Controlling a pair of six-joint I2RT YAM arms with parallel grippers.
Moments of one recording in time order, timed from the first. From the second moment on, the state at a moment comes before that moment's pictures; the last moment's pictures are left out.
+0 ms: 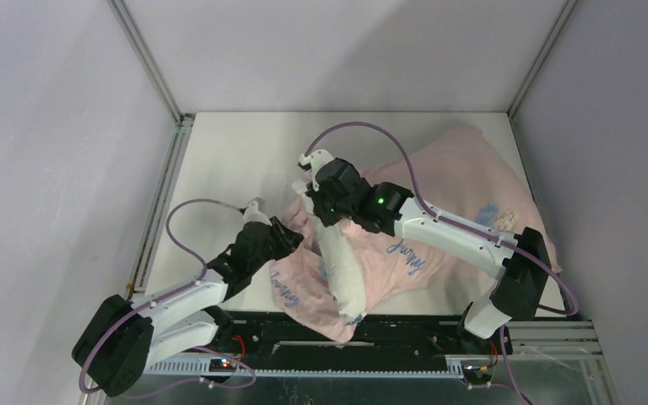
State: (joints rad) left arm -0.61 1.00 0.28 0.21 -0.13 -0.92; right arm 0.99 1.60 1.45 -0.53 0.15 0.27
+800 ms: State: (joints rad) left arm -0.65 1.23 0.48 0.06 -0.04 -0.76; right arm 1.00 1.60 1.46 -0.54 0.13 0.27
